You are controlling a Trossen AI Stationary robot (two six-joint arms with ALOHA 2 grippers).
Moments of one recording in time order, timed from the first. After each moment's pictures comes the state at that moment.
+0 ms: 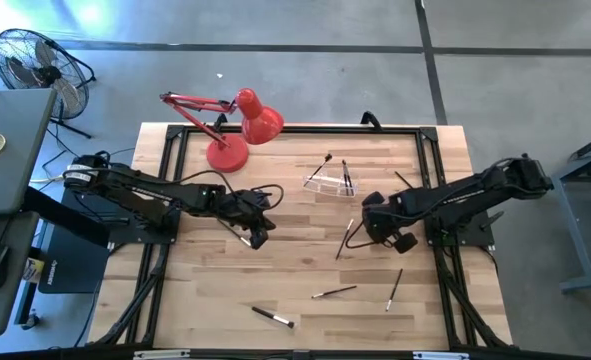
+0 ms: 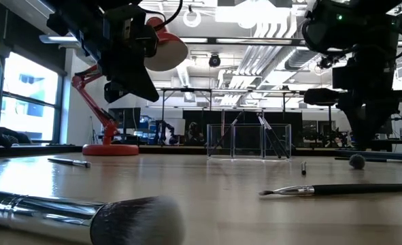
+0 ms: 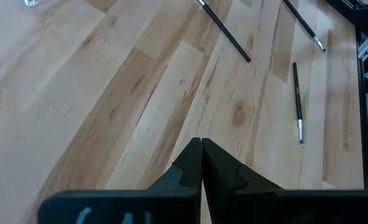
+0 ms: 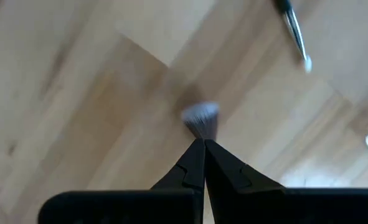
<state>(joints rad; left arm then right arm) -0.08 1.35 0.74 -0.10 0.00 -0.61 0.10 1.30 0.65 -0.75 0.07 -0.51</state>
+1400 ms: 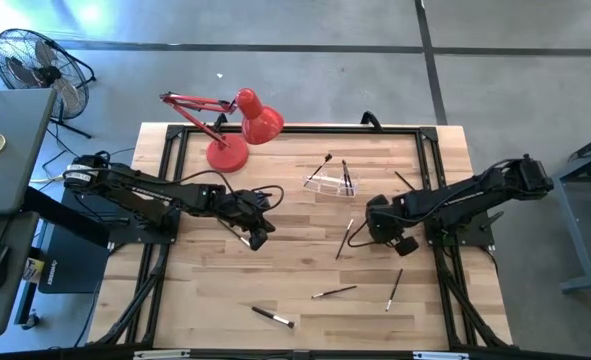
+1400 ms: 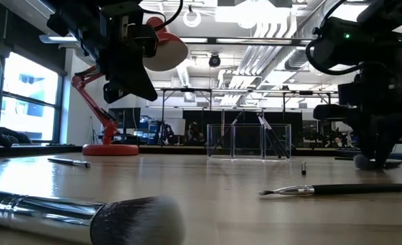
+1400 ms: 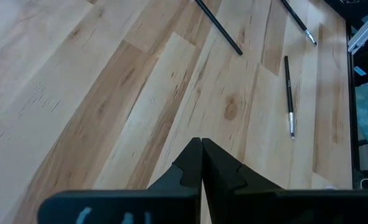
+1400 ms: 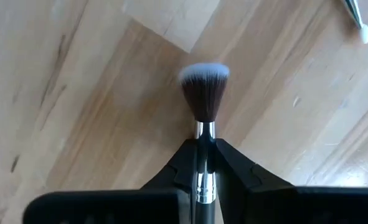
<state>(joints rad) -0.08 1.35 0.74 -0.10 0.04 -0.61 0.09 1.31 0.52 -0.62 -0.01 -0.43</state>
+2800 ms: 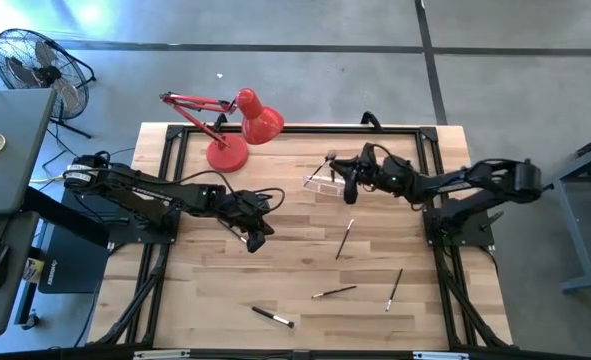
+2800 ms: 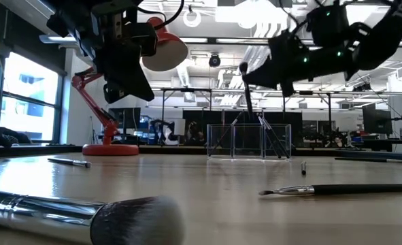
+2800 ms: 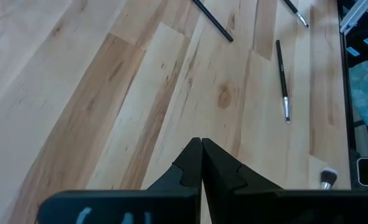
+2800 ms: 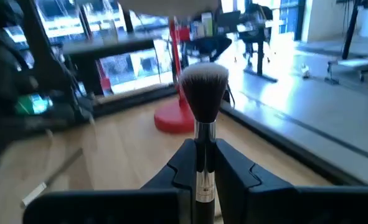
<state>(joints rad) -0.08 1.35 0.74 -0.11 0.08 -0.55 -0.32 1.37 0.38 0.91 0.09 0.15</state>
